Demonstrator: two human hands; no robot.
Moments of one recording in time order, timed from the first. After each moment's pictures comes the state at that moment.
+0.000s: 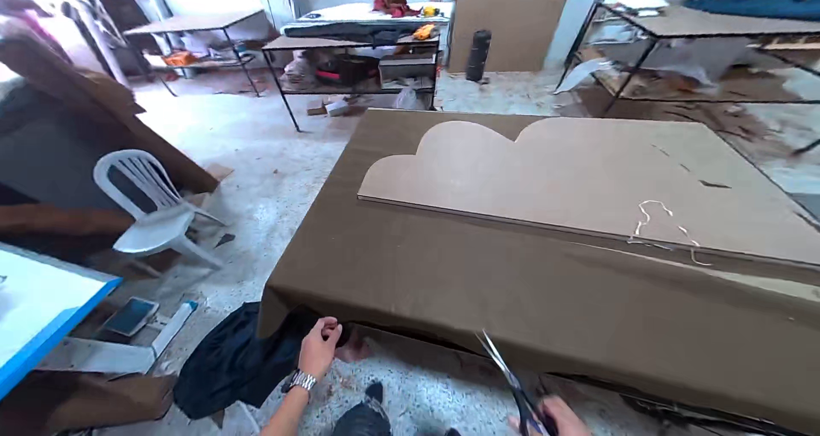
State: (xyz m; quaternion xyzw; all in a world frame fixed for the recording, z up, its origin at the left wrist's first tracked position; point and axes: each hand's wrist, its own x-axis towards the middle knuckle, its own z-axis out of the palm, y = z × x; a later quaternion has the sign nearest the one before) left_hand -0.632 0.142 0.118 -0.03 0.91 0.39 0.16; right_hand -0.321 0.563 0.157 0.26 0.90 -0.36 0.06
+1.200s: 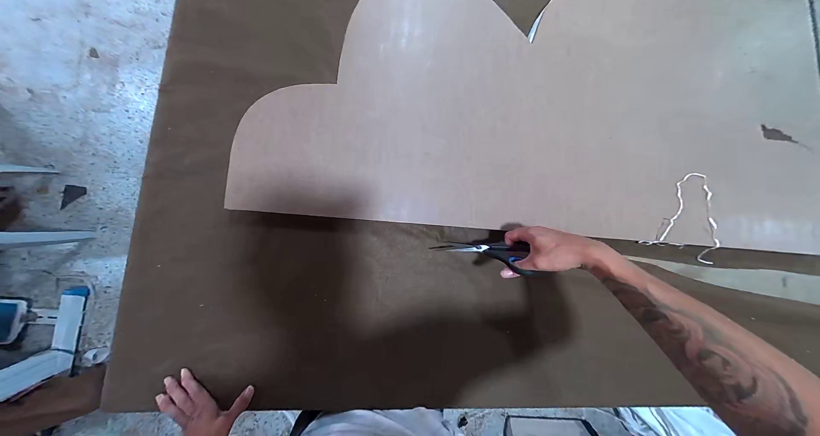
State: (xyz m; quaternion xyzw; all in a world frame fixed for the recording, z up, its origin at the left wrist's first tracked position) left_hand -0.796 0.128 0.028 -0.03 0.98 0.12 0.17; right_hand -0.800 0.896 0.159 0.12 0.83 -0.30 0.46
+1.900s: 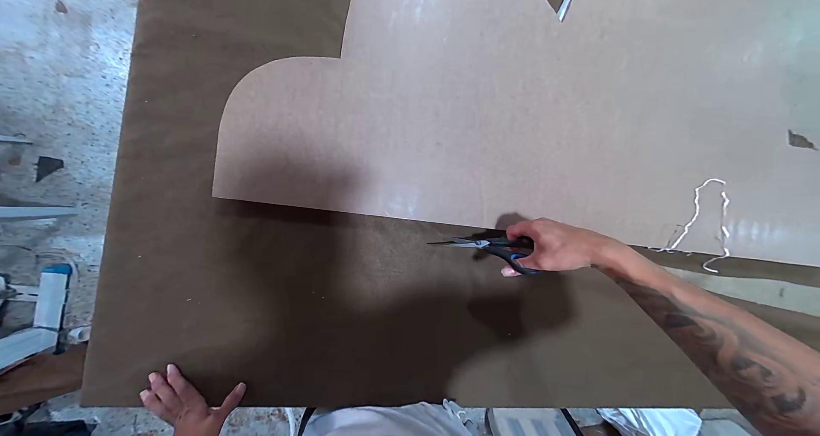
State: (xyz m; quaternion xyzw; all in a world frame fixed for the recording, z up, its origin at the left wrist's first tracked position) left_hand -0.794 0.129 0.025 -0.04 0.98 0.12 0.17; right_hand -0.834 0.886 0.165 0.09 0.83 -0.25 0.48
